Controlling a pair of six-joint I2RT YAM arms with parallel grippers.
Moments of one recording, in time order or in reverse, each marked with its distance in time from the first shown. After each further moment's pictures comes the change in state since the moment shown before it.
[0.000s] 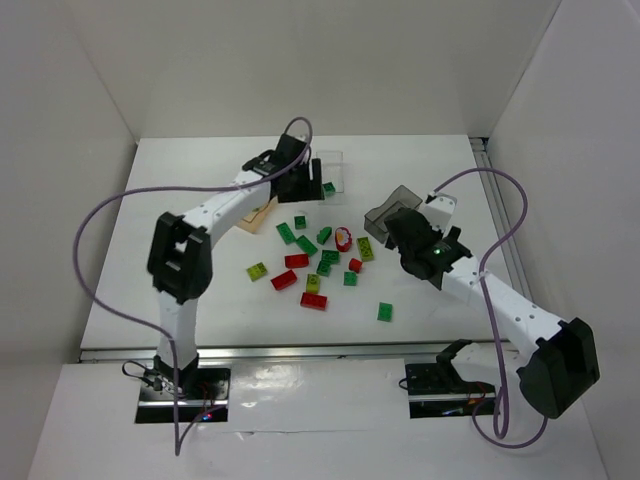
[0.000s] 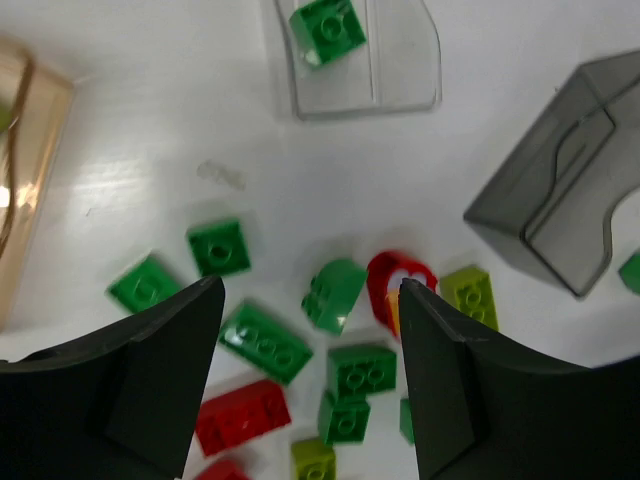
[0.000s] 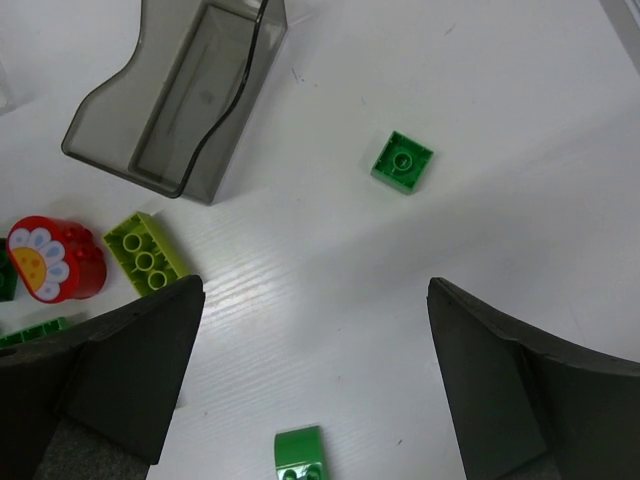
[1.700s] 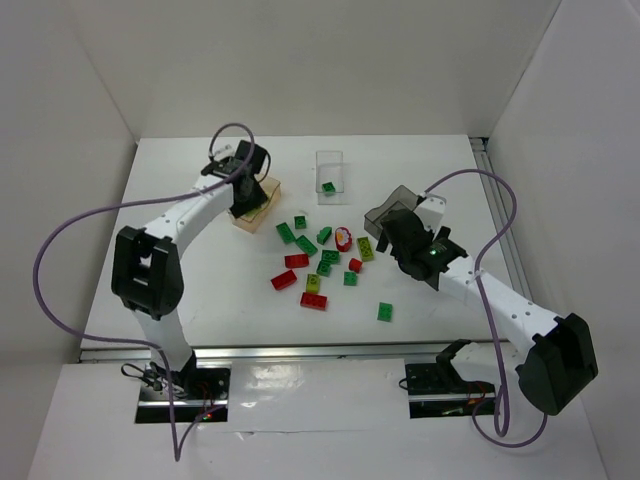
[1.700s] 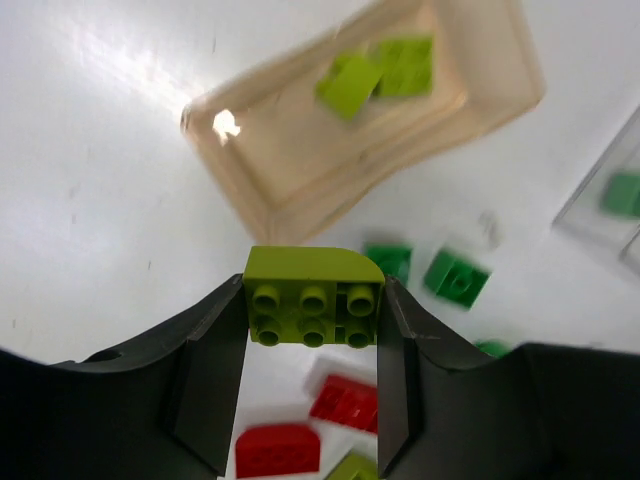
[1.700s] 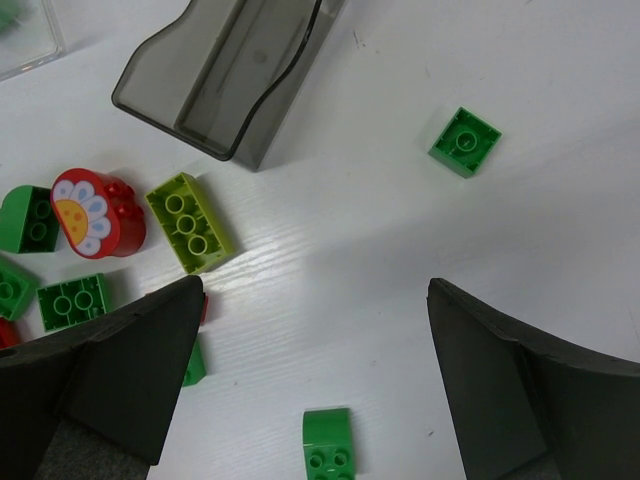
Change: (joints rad) left arm 0.130 -0.328 -0.388 -0.219 -0.364 -0.413; right arm 0.018 0.015 -0.015 0.058 -0.114 -0.019
